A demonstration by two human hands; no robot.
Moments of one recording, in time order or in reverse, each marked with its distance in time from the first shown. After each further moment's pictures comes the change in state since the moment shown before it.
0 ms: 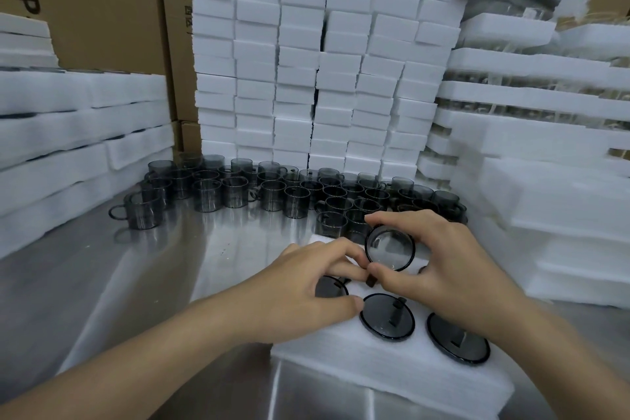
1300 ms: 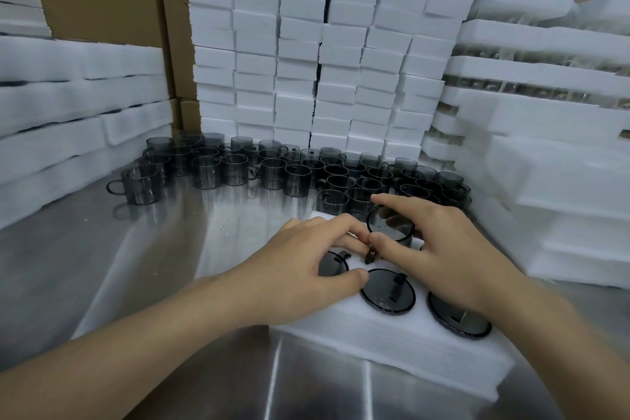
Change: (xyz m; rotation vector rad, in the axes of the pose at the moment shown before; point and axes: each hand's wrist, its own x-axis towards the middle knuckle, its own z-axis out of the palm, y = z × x) left_hand -0.001 0.005 0.009 0.157 0.123 0.028; right_hand 0.000 0.001 0.007 -0.040 -0.113 0.165
